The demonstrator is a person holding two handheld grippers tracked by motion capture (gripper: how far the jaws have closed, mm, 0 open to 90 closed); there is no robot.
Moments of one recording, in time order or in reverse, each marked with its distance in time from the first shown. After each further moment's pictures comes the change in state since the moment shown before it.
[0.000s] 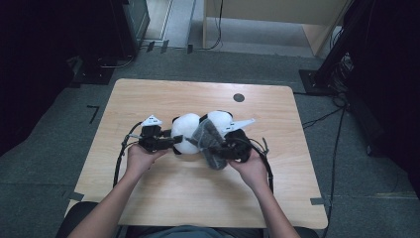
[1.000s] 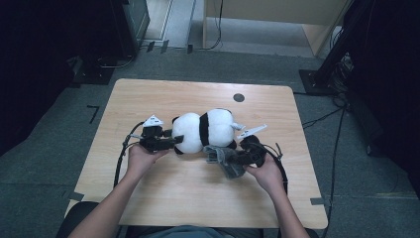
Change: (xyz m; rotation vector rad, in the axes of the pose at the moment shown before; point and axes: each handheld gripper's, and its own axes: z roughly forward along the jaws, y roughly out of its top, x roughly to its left) left arm -0.002 0.000 0.002 0.001 0.009 0.026; right arm -0.051 -0.051 -0.017 0.142 -0.044 0.120
